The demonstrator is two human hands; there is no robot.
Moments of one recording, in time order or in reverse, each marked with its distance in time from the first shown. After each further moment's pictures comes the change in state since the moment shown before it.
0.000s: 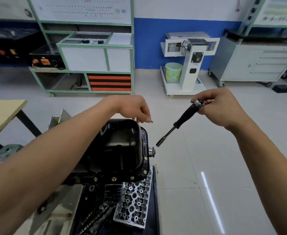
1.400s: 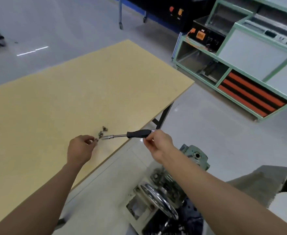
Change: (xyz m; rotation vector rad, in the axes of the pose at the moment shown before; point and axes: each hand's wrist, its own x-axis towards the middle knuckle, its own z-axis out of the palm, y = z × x) left_hand -0.573 -0.668 0.271 -0.608 1.241 -1.384; right_hand -0.104 -0.358 0.849 0.625 -0.768 0.888
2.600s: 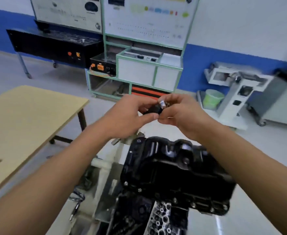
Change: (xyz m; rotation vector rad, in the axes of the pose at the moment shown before) left_hand -0.467 0.465 -0.013 -0.243 -0.693 1.278; right_hand -0.386 -0.117 -0.409 -0.366 0.038 -0.831
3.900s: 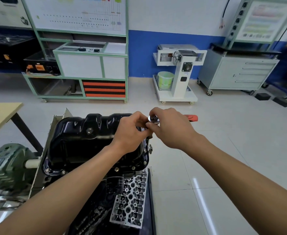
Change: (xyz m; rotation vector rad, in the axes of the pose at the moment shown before) left_hand 0.017 0.087 0.308 -0.281 0.064 0.020; right_hand -0.172 0.108 -0.223 -1.170 0.290 -0.097
